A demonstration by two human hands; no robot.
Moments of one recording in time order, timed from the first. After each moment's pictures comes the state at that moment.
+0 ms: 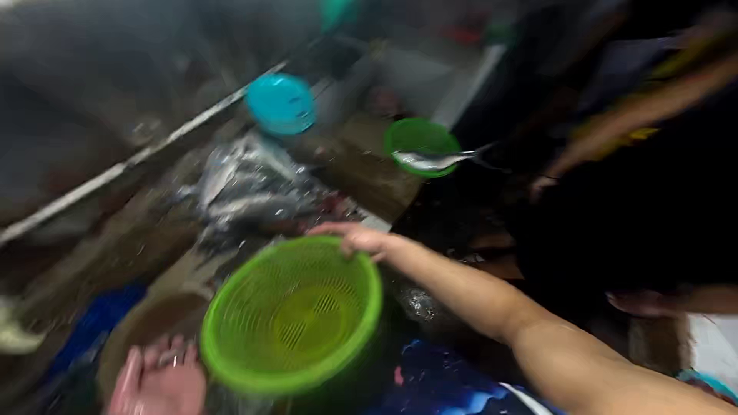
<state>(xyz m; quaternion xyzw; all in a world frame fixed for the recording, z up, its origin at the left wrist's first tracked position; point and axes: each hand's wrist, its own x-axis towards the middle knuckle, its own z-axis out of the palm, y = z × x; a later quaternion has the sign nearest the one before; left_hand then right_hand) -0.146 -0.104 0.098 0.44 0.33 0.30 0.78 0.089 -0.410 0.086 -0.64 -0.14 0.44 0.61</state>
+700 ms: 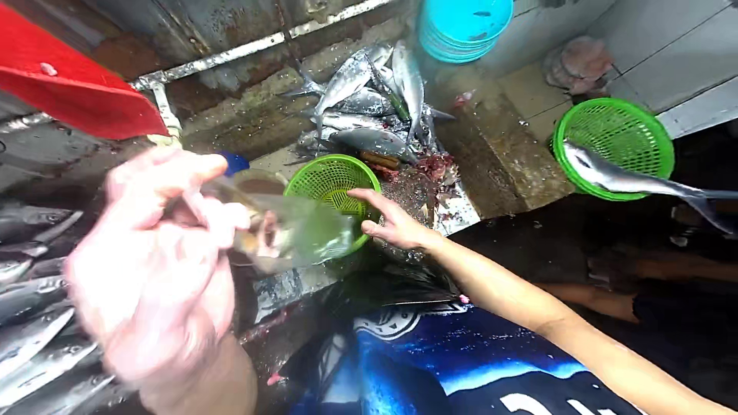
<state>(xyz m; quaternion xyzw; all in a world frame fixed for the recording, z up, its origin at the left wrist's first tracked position) -0.148 -0.129 0.238 0.72 0.08 0.35 0.60 0.055 -0.310 0.019 -0.71 -0.48 0.27 0.44</state>
